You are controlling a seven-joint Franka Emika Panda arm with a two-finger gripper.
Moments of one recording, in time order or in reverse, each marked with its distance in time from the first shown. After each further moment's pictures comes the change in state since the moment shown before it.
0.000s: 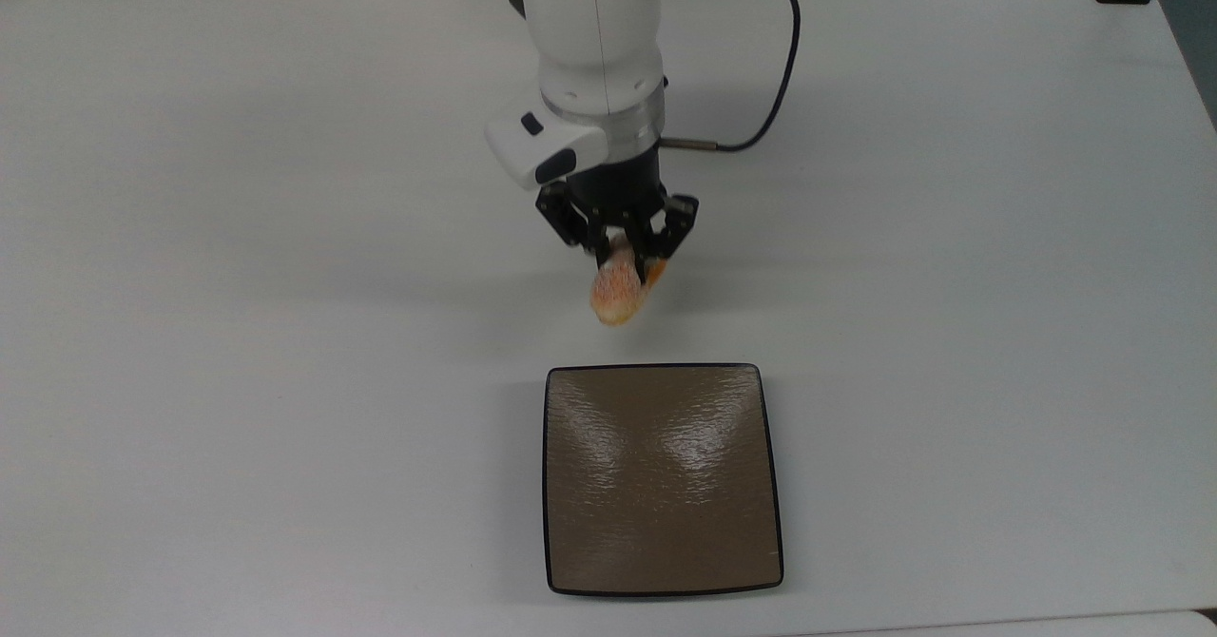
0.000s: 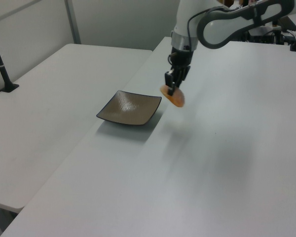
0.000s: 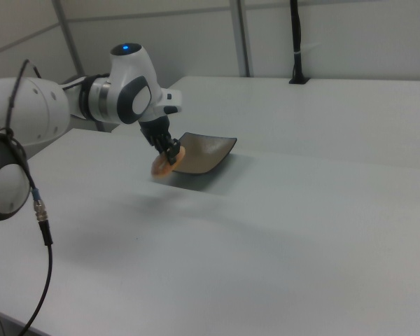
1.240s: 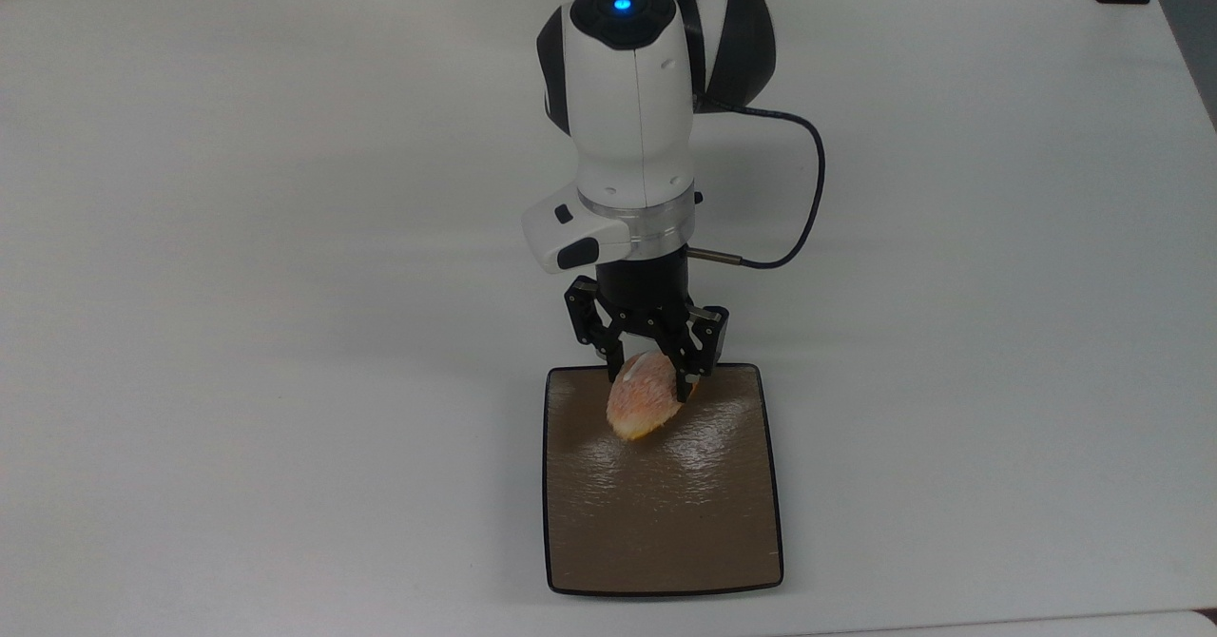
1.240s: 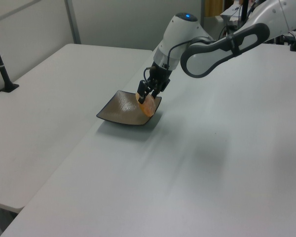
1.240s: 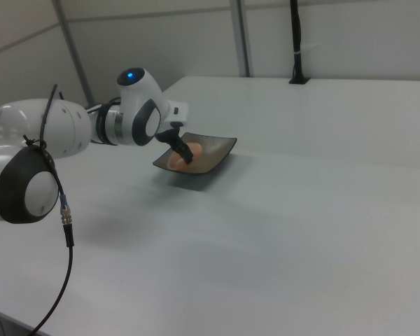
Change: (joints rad) arm 0.098 0.215 -0.081 0.131 -0.034 0.312 0.218
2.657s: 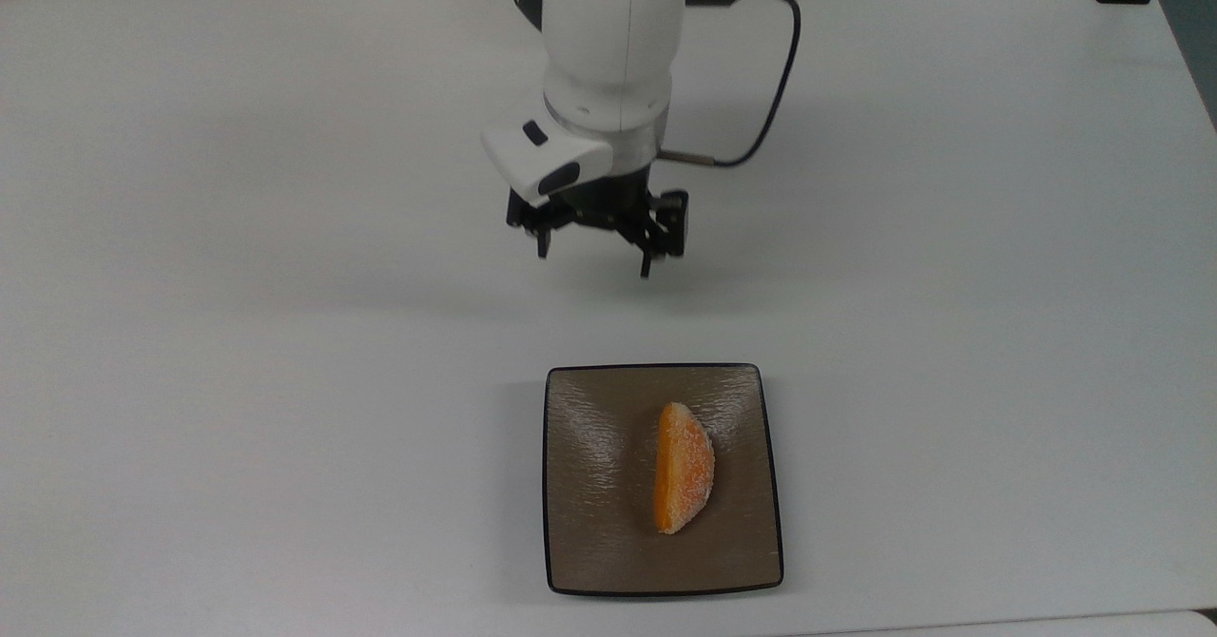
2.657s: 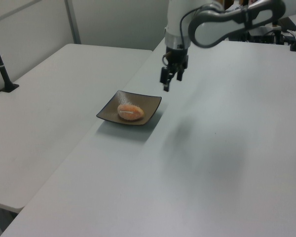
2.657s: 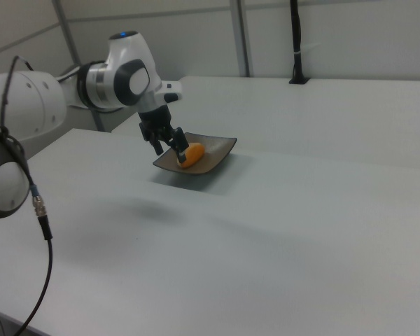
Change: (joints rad) arm -0.015 -0.176 -0.016 0.012 -0.065 -0.543 -0.247
